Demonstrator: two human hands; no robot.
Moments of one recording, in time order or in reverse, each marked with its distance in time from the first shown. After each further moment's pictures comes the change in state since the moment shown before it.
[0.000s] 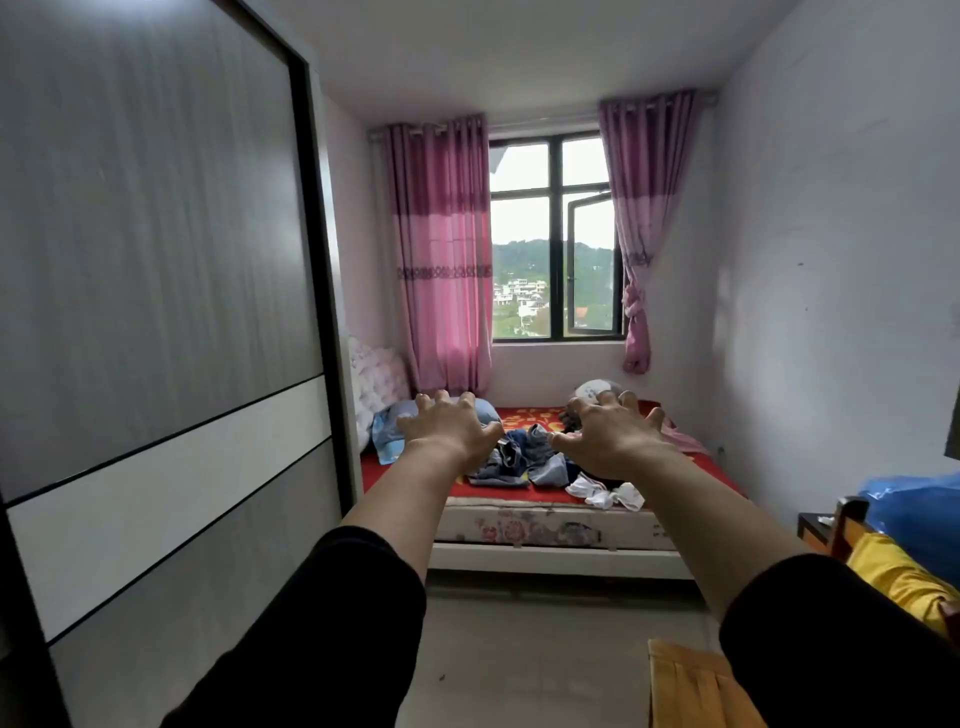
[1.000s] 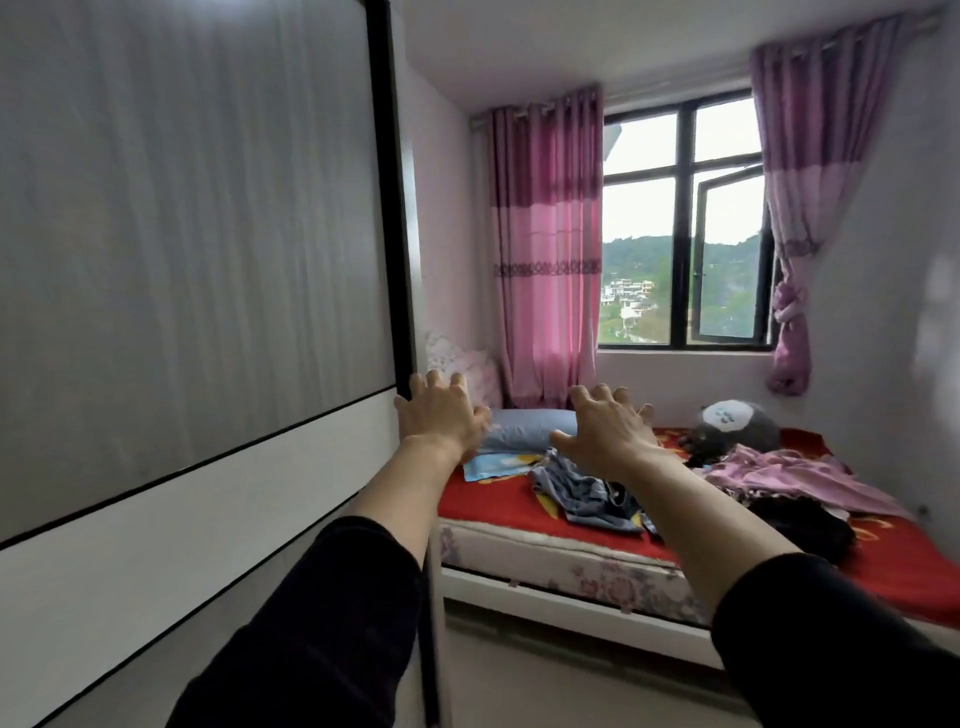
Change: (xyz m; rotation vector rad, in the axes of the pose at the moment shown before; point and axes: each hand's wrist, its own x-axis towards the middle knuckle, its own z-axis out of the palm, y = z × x) left_hand 0.259 -0.128 0.070 0.168 0.240 -0.188; right_hand 0.290 -0.099 0.123 0.062 0.090 -0.251
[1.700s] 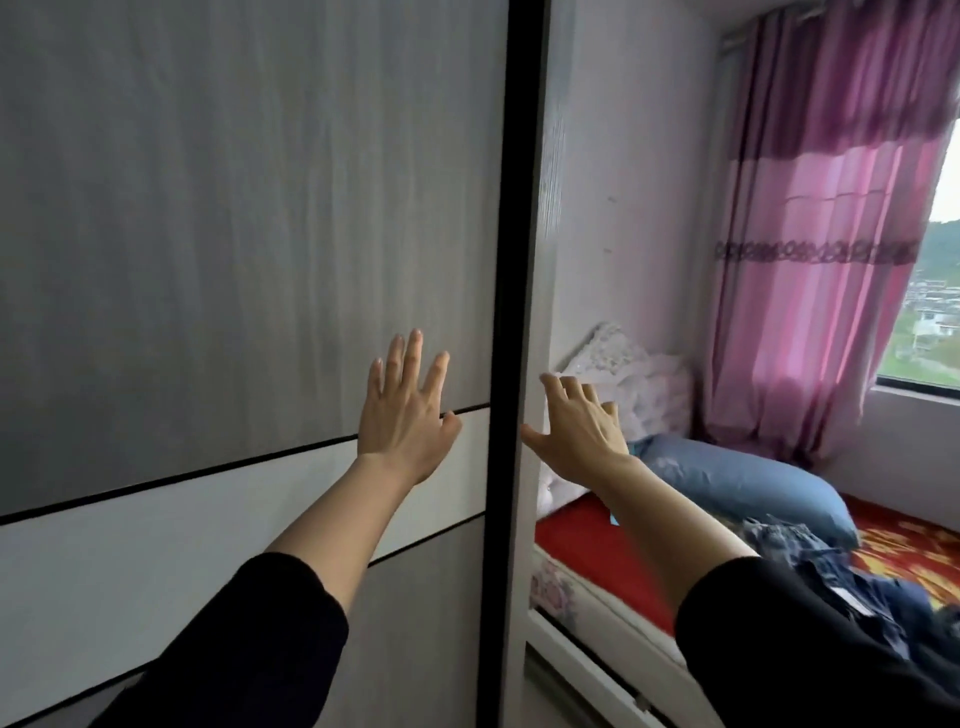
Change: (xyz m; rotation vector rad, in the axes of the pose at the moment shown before) left_hand 0.254 -0.123 0.180 0.333 0.212 -0.274; right_hand 0.383 -0.086 0.219 0.285 0.038 -0.567
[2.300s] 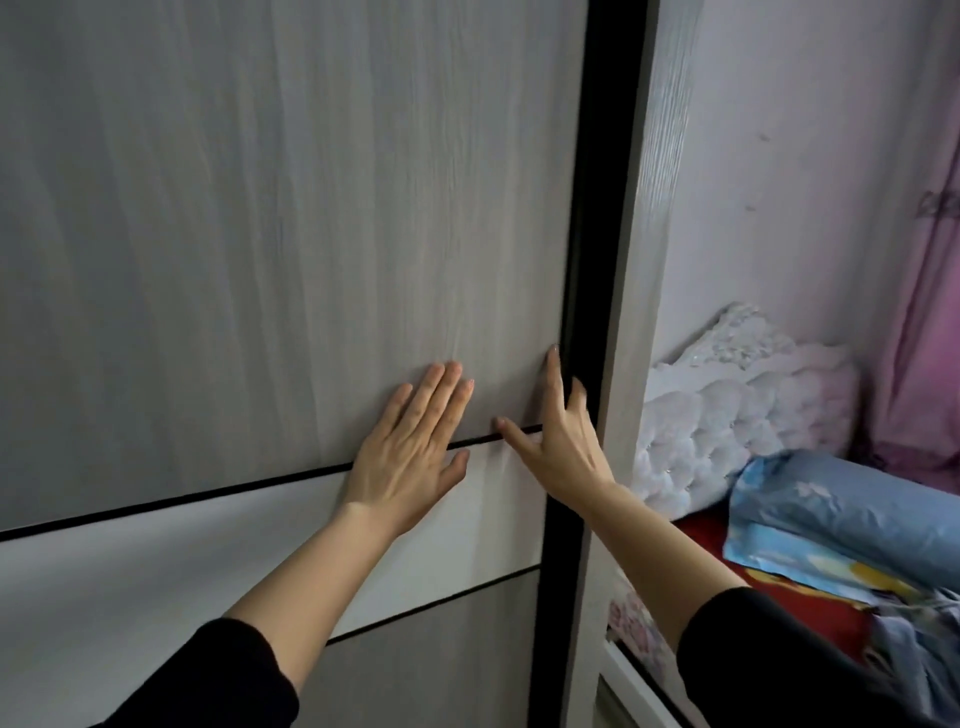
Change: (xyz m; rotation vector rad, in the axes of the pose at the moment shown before) left_hand 0.061 -0.058 0.155 0.571 0.247 0.159; right_hand 0.145 0.002 0.156 0.620 -0.060 -0.133
